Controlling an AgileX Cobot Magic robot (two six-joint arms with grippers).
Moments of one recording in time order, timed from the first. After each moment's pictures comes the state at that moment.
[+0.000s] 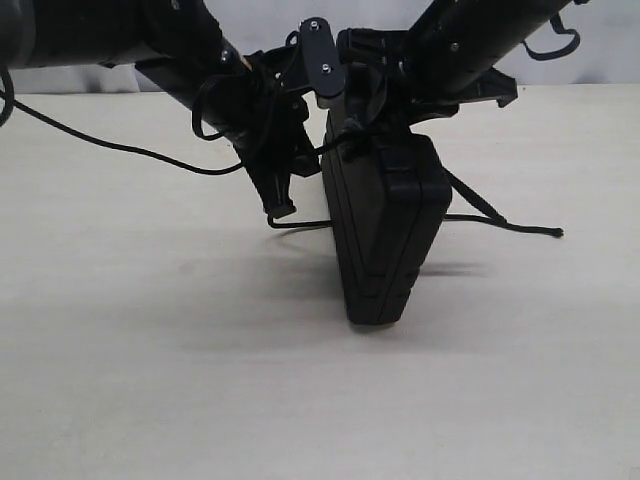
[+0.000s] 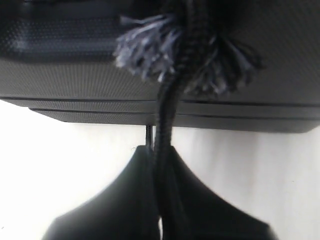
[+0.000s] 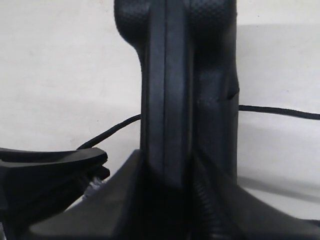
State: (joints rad) left arm -0.57 1.88 -1.41 -0.41 0.66 1.16; right arm 0.36 1.78 -1.52 0.27 0.91 0.22
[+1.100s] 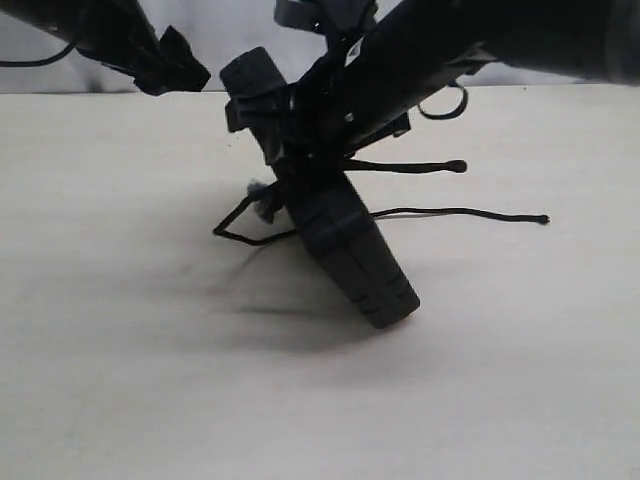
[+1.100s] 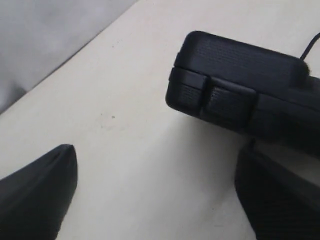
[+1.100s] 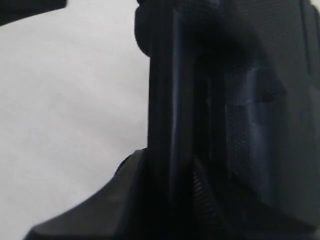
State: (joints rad) left arm -0.22 1.69 -1.36 -0.49 0.65 0.87; right arm 0.59 1.78 -1.38 0.30 0.64 0.13
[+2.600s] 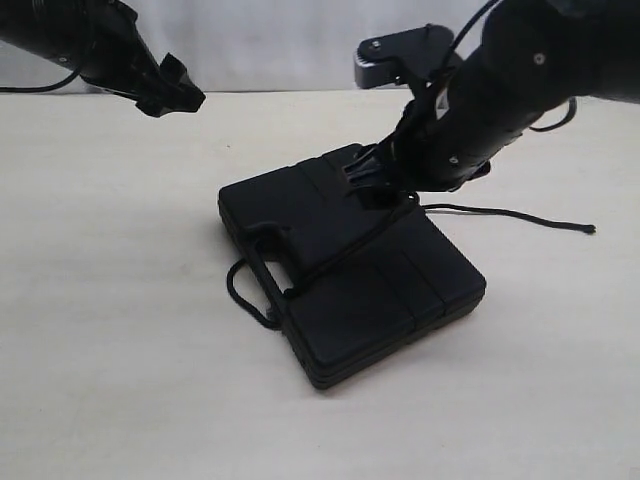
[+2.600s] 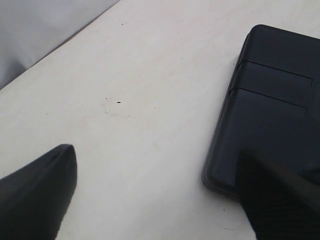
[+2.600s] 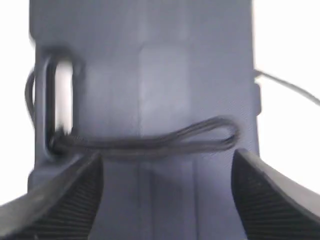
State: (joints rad) left arm -0.20 1.75 -1.32 -0.53 0.58 0.89; right arm 0.53 1.63 -1.20 -0.10 0.74 0.22
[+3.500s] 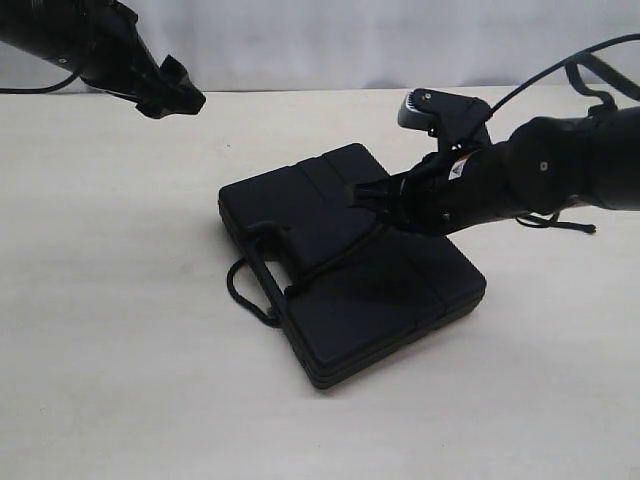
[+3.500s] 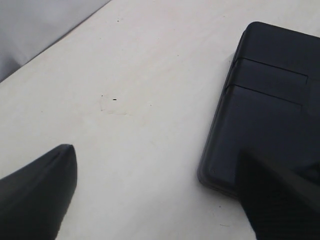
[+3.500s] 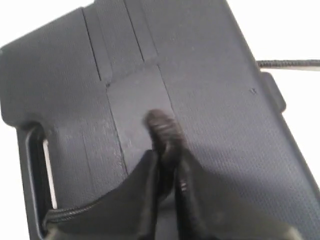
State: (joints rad) left arm -0.20 1.75 -1.32 -0.53 0.59 0.89; right arm 0.44 1.69 -0.91 0.23 0.20 0.19
